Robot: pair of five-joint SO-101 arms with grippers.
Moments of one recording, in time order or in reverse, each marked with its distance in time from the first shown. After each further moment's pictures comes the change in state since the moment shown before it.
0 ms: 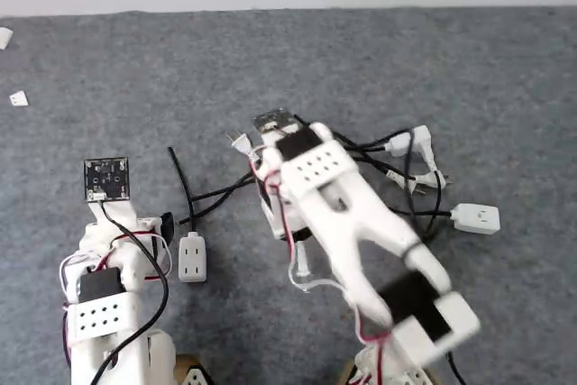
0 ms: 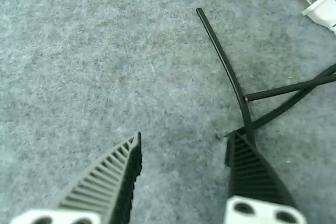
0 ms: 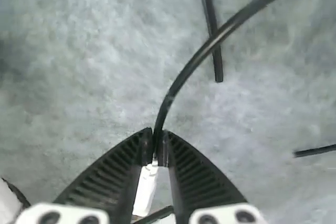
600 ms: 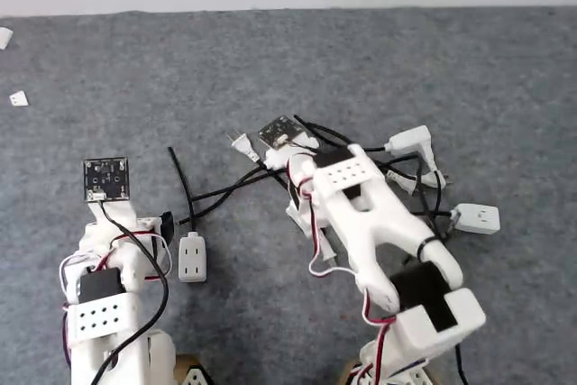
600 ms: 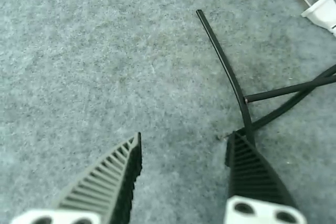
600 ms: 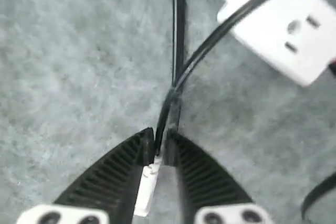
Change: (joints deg) left arm 0.0 -0.3 0.0 0.0 0.0; right arm 9.0 4.5 12.4 -22.9 23.4
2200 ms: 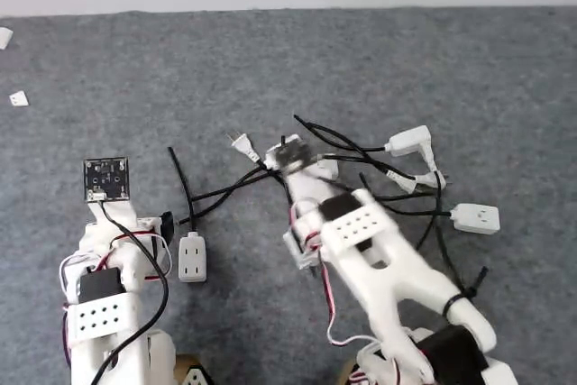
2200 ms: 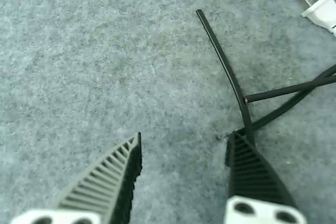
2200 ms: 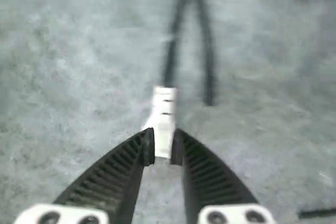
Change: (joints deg) left arm 0.0 0.0 0.0 0.0 0.0; right arm -6.4 -22.6 24.2 -8.7 -15.5
